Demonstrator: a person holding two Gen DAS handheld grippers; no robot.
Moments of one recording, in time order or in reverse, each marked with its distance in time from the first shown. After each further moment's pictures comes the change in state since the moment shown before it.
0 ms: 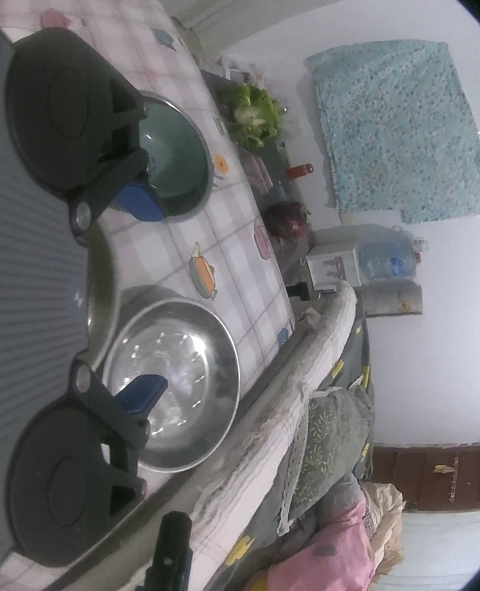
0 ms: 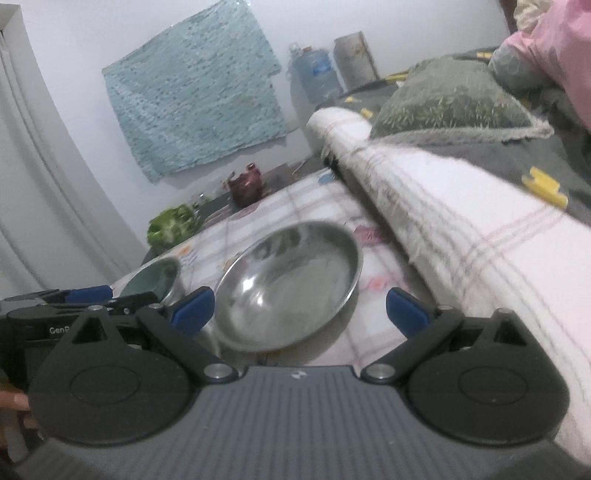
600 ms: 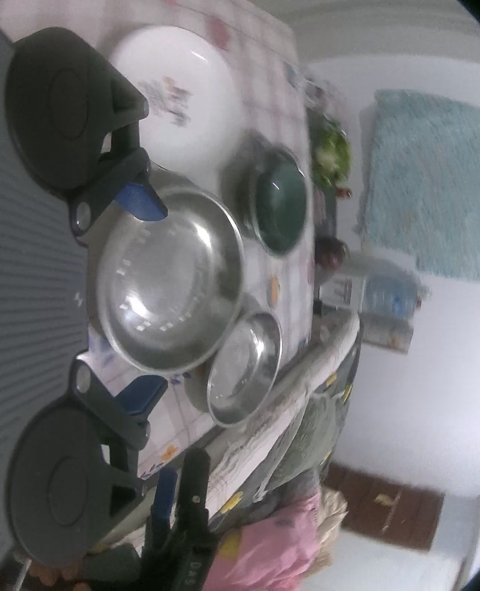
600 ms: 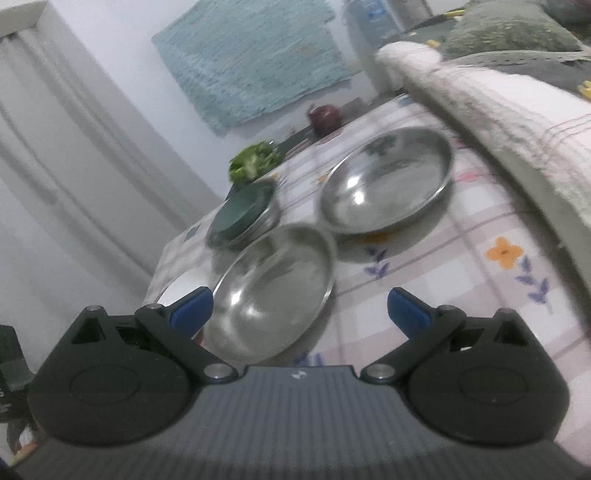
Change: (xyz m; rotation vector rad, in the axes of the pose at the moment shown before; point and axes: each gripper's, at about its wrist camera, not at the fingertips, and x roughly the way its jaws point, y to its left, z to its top) left arm -0.124 0.027 -0.118 -0.257 -0.026 -0.073; right arm -0.046 0.040 -0.060 0.053 0.183 0.235
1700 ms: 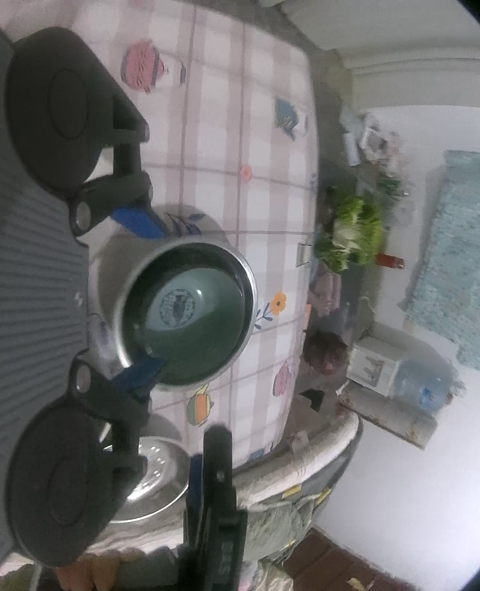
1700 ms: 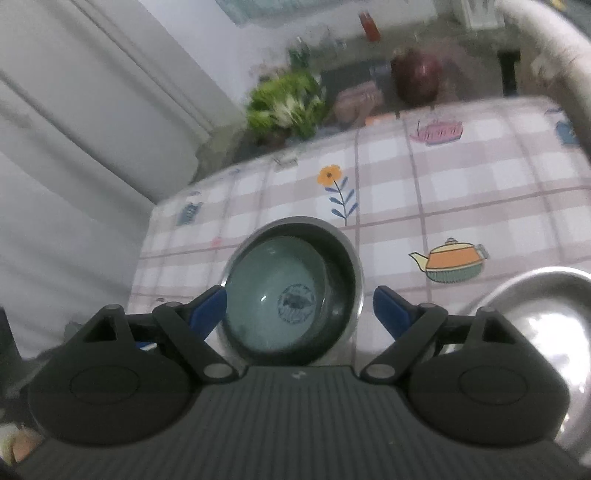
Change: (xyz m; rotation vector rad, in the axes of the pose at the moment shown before) left arm 0.084 0.146 0.149 -0.237 0.191 0.110; right arm 0.256 0.118 0.196 -0.160 0.412 0.016
